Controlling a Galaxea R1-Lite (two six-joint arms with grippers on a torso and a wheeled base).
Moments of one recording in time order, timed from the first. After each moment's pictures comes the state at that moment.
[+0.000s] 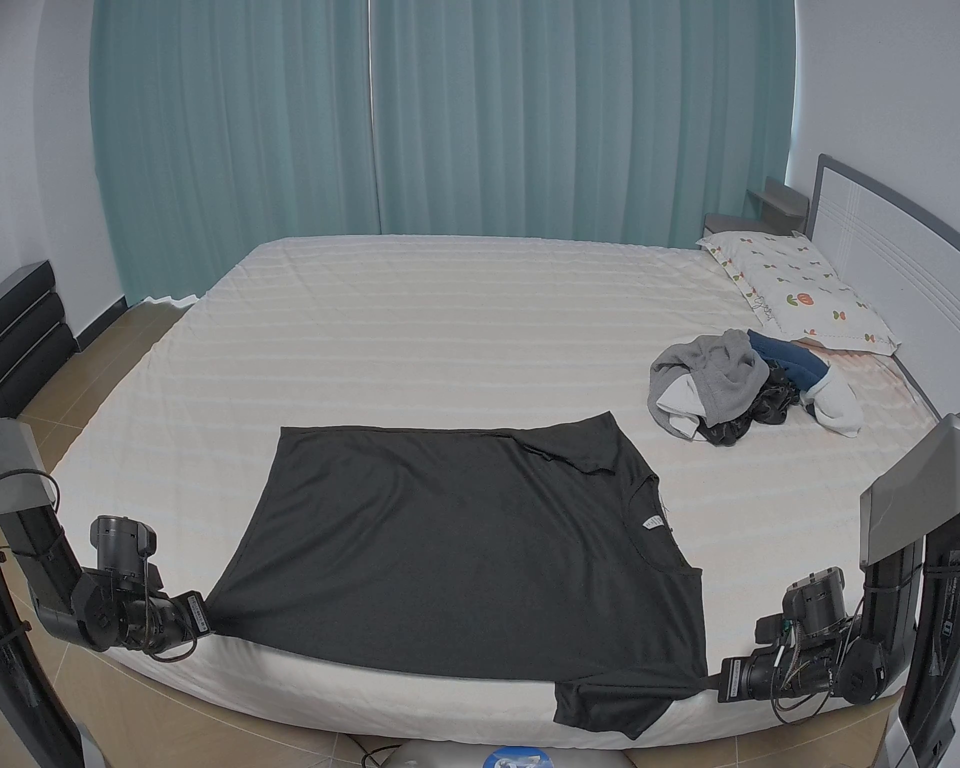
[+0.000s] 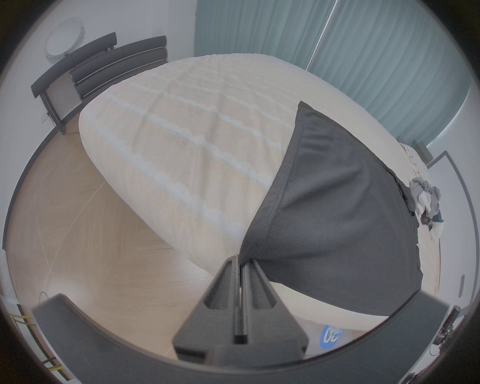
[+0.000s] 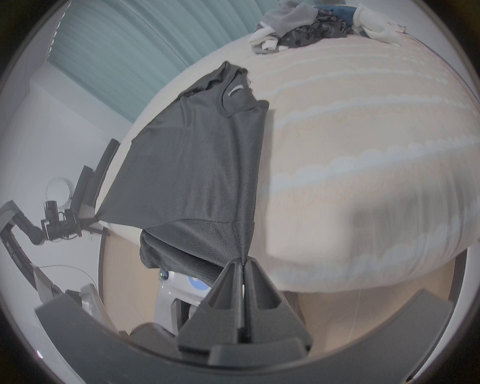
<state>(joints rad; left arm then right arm) 0.15 2.03 -0.29 -0.76 -0.02 -0.38 0.23 2.28 -0.02 -1.30 0.26 0.39</state>
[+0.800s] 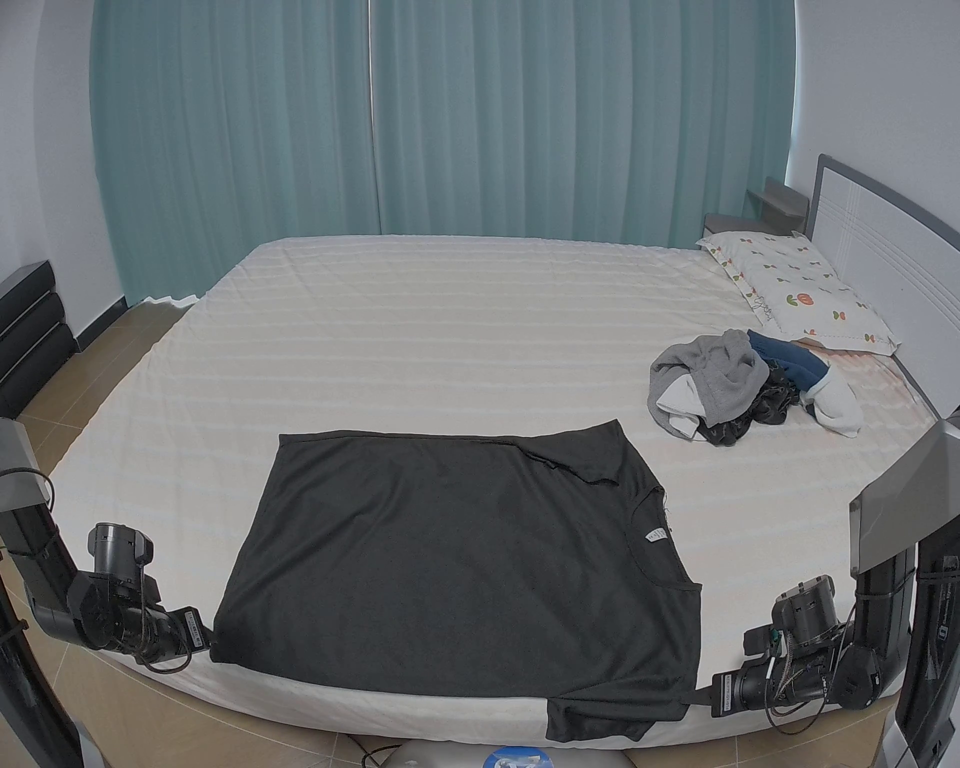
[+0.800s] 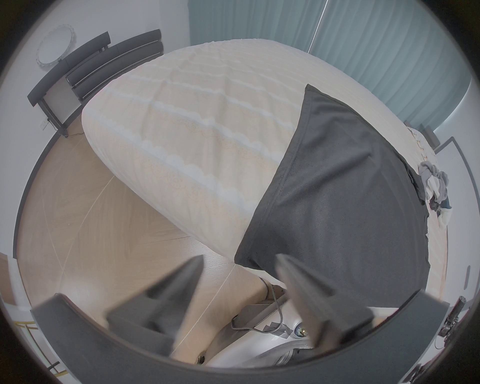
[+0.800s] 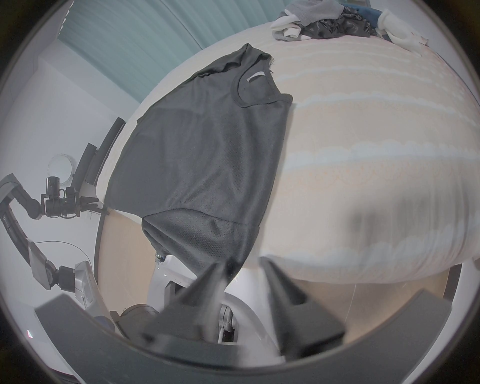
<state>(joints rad) 0.18 2.02 -0.29 -0.65 -0.02 -0.30 0.28 2.29 -0.02 -1.27 0.27 0.32</state>
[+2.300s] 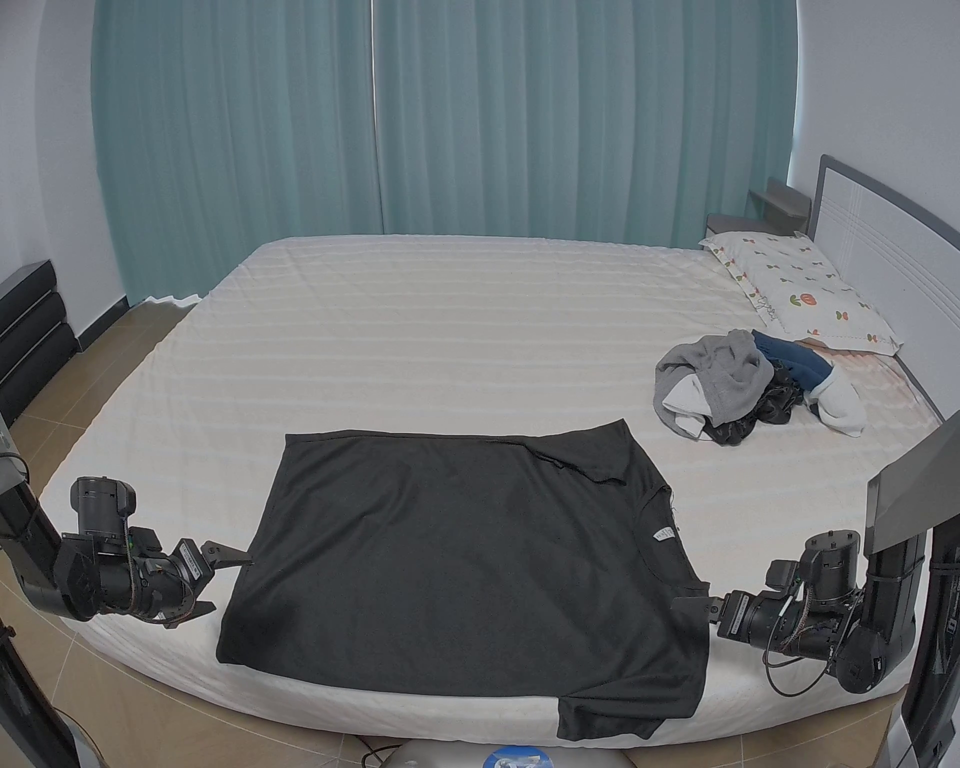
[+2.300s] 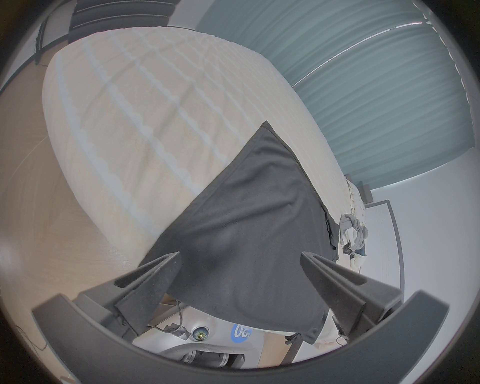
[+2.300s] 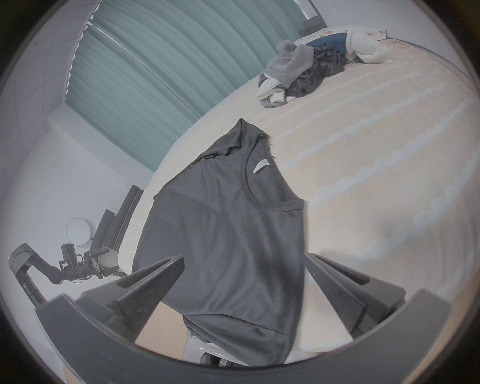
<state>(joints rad) 0.19 1.93 -0.41 -0.66 -0.44 -0.65 0.21 2.26 -0.09 -1.55 0.26 0.58</state>
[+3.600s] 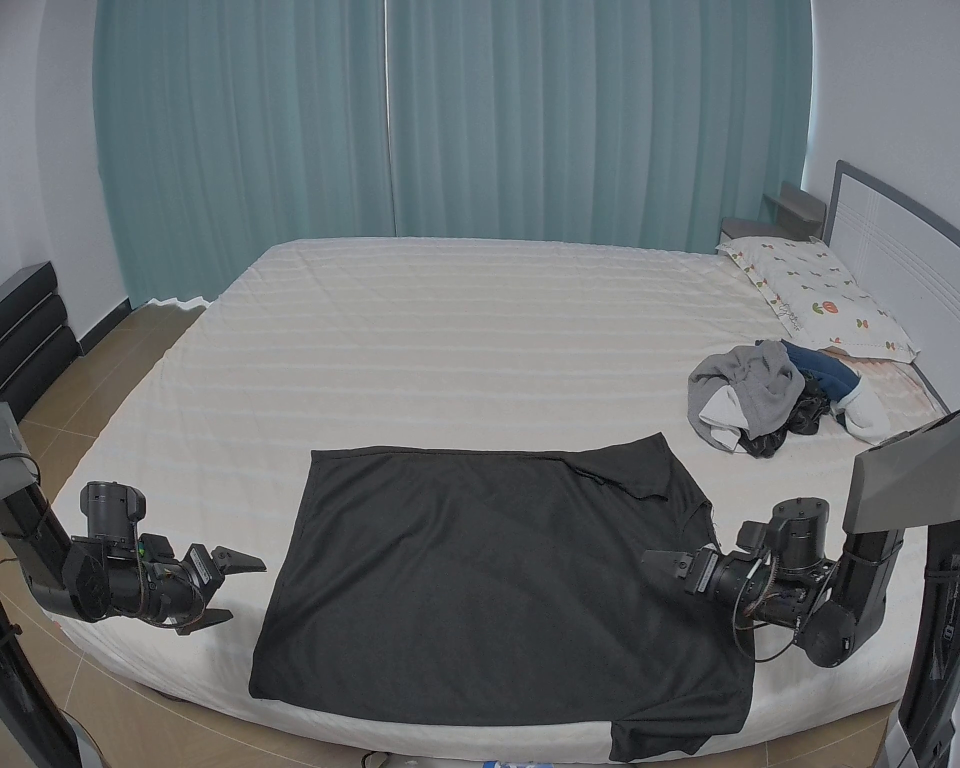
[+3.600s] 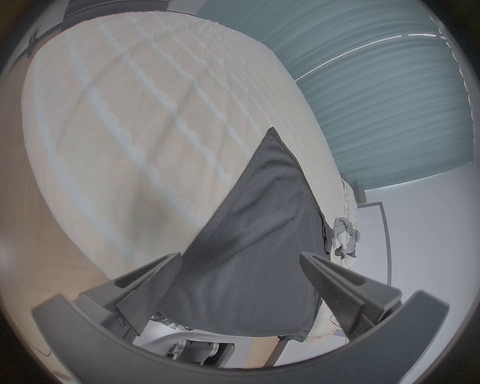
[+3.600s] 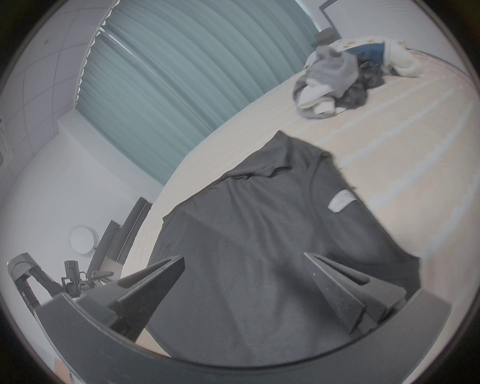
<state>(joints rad) 0.17 1.96 -0.41 -0.66 -0.52 -0.68 0.27 2.26 -0.33 -1.44 0.19 0.62</state>
